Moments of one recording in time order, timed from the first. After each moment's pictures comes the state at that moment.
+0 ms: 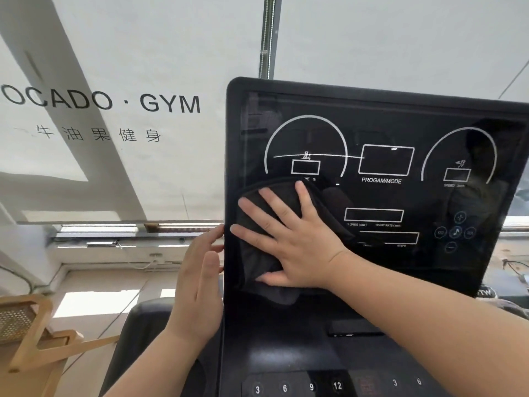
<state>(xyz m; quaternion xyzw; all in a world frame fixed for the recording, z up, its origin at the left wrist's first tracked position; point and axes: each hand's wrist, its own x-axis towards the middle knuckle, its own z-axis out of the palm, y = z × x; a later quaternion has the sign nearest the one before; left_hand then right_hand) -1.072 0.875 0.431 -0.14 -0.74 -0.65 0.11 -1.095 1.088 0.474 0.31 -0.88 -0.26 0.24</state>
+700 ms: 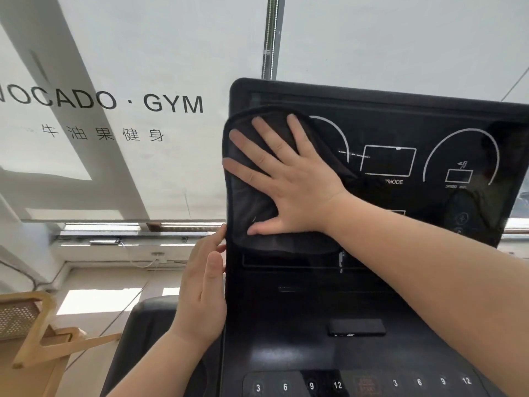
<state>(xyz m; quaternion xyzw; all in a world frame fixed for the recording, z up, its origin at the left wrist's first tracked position) -1.066 0.877 0.437 -0.14 -0.74 -0.65 0.11 -1.140 1.080 0.554 0.28 -0.88 -0.27 0.27</state>
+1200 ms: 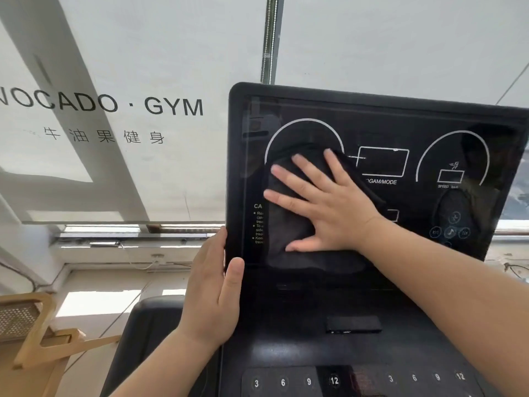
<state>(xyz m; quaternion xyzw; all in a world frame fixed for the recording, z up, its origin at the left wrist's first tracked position) -1.057 0.881 0.436 -0.17 -0.83 -0.52 0.11 -1.109 1.138 0.522 0.29 -0.87 -0.26 0.29</state>
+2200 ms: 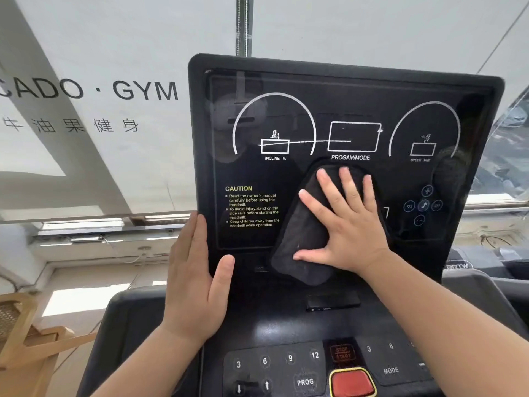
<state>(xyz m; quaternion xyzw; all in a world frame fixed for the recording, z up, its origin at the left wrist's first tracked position) -1.045 0.891 0.427 -0.17 -0.89 -0.40 0.15 -1.046 1.186 0.447 0.11 -0.93 -0.14 0.31</state>
